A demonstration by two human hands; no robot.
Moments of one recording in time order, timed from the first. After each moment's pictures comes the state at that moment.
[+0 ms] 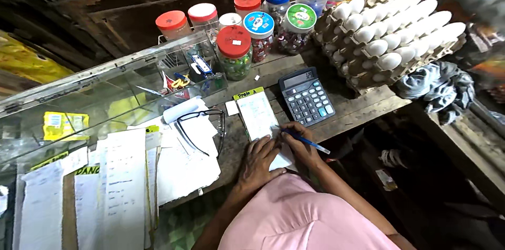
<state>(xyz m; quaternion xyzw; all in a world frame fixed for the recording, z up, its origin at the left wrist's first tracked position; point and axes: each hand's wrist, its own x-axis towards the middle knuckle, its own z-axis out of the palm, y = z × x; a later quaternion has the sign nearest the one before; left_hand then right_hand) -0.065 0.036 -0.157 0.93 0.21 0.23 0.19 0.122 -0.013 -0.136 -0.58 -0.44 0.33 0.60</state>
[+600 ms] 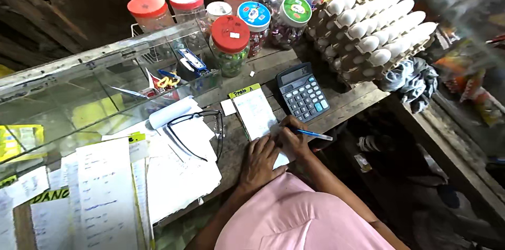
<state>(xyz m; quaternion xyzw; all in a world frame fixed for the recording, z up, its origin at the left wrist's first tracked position) -0.064 0.039 -0.162 0.94 0.20 0.26 0.15 0.115 0.011 -0.159 -0.59 -0.49 0.17 0.62</state>
